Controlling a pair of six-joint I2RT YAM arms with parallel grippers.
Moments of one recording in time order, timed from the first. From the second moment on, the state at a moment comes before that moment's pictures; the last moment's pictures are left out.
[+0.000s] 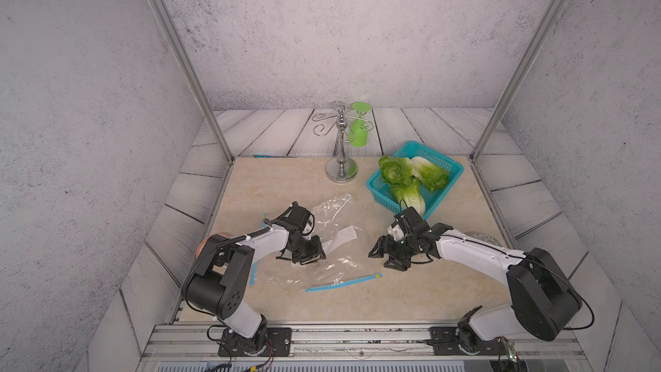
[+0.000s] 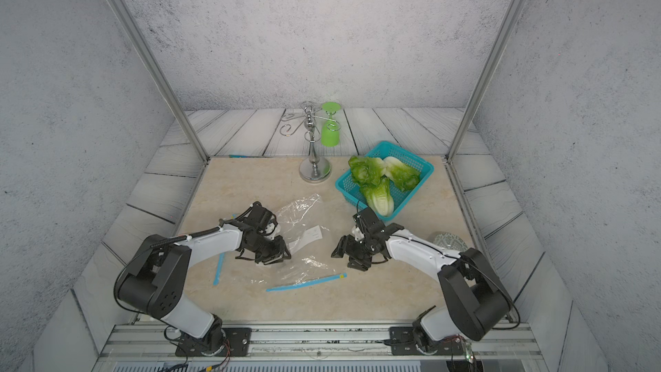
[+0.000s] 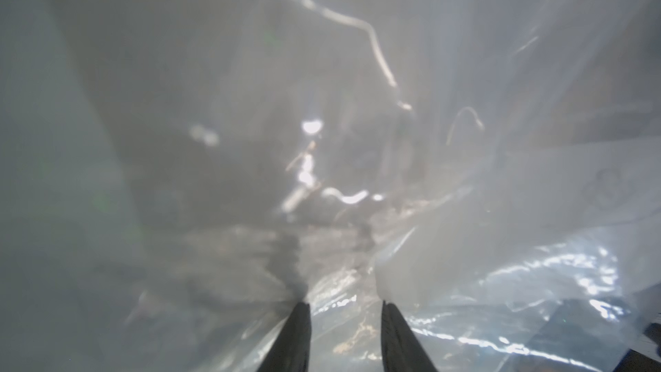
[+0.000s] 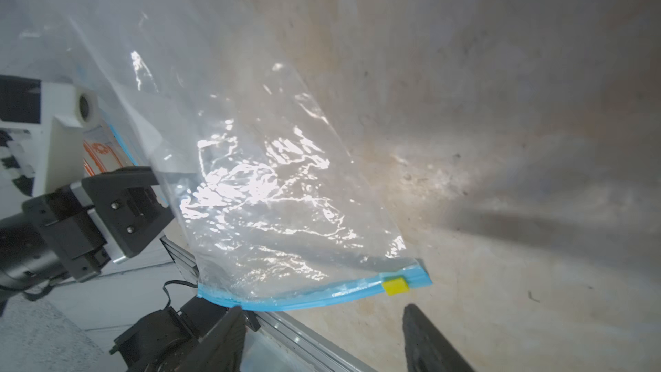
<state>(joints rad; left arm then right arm) -0.41 1.59 0.77 -0.46 0.47 -0.59 0.61 1.43 0.73 -0.38 -0.52 1.03</state>
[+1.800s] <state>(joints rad) -1.03 1.93 1.66 -1.23 -0.14 -0.19 0.33 1.53 0.72 -0.11 -0.66 1.02</state>
